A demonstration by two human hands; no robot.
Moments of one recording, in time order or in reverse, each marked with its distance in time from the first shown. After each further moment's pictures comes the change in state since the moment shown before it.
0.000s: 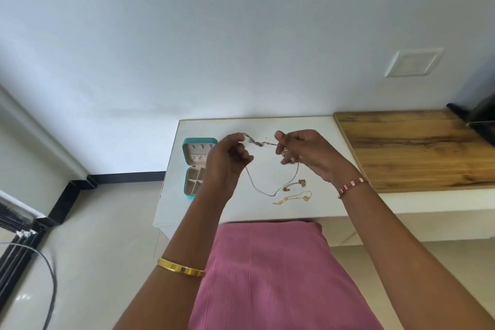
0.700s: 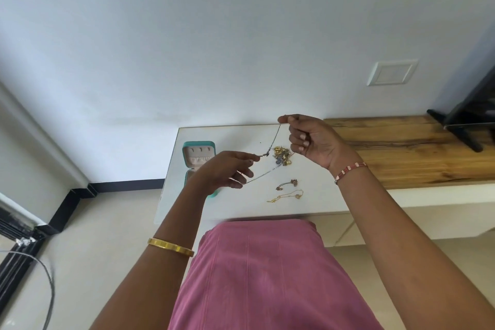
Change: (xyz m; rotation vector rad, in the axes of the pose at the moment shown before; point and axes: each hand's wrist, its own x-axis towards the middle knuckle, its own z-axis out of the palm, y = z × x) left_hand -0.026 0.013 -0.009 0.874 -0.304 -0.222; right_hand -0.022 -0.016 -0.022 0.516 -0.072 -0.031
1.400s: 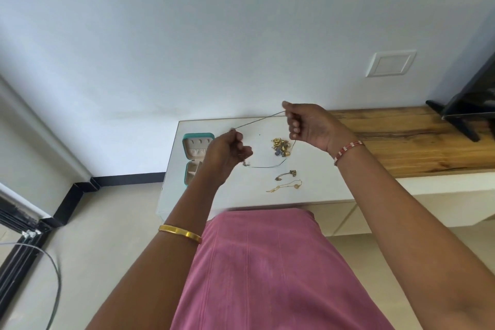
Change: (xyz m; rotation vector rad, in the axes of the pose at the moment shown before) left_hand 0.011 -0.002 0.016 -0.680 0.187 0.174; right_hand -0.001 -0.014 0.003 -0.125 0.073 0.098
